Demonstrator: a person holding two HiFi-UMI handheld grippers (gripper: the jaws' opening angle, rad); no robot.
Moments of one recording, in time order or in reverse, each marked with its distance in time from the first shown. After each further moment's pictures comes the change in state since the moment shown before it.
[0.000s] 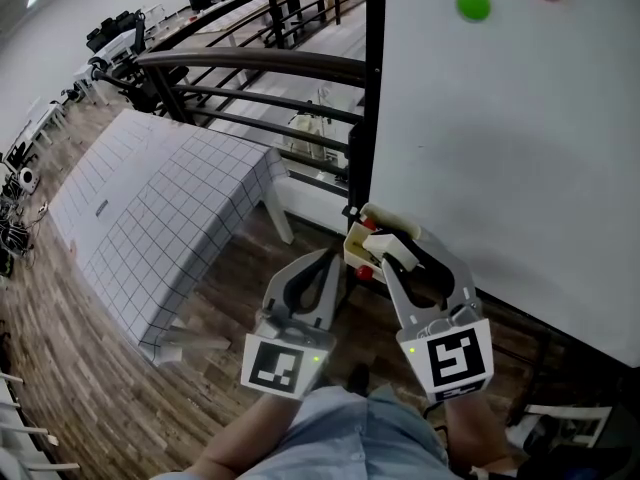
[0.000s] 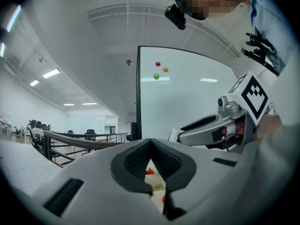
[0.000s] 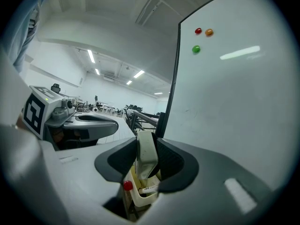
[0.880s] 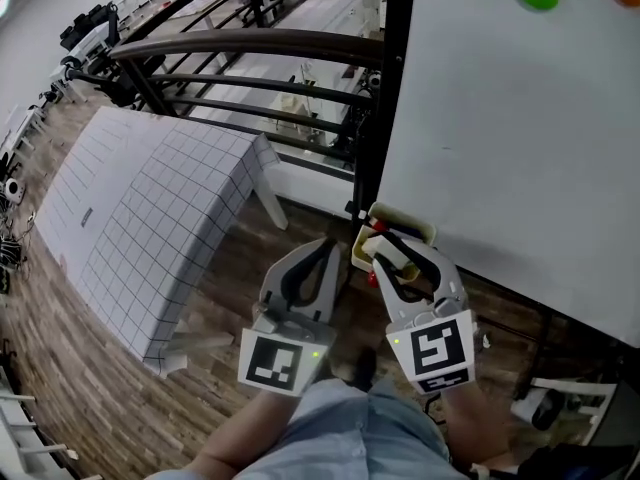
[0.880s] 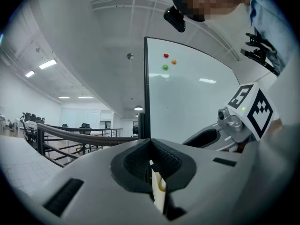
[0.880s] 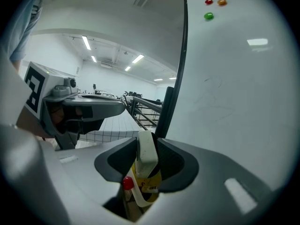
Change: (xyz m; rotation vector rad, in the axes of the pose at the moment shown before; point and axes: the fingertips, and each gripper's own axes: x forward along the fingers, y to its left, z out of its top) left arm 0.033 0.040 -0.025 -0.035 0.049 -0.065; right arm 0.063 0.009 -0.051 0.013 0.189 -0.012
